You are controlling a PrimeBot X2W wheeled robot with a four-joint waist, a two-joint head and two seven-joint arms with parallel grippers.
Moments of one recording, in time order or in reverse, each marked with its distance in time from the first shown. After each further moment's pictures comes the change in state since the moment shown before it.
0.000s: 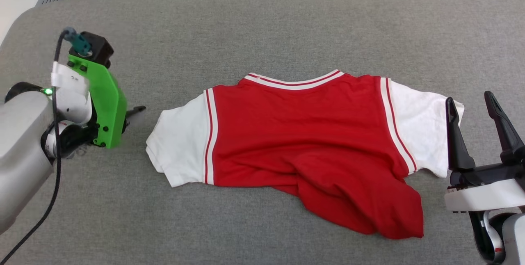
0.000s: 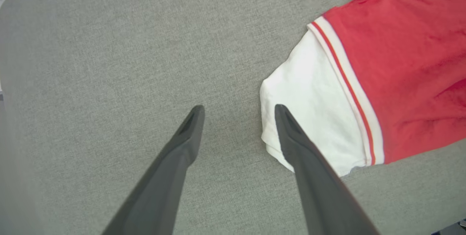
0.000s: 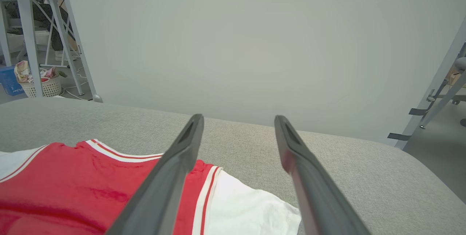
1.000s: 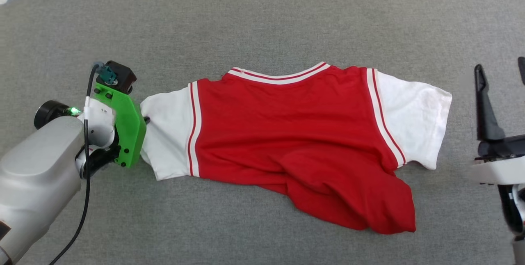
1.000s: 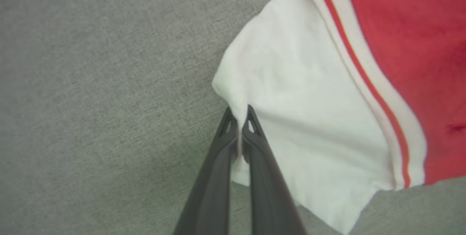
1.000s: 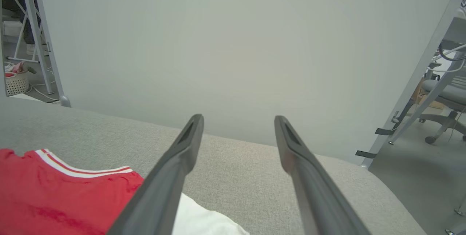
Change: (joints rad) left arm 0.045 -0.130 -0.084 0.218 0.073 -0.073 -0.177; right arm -0.097 -0.071 -0.027 0.003 -0.001 0.000 0.000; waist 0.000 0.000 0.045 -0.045
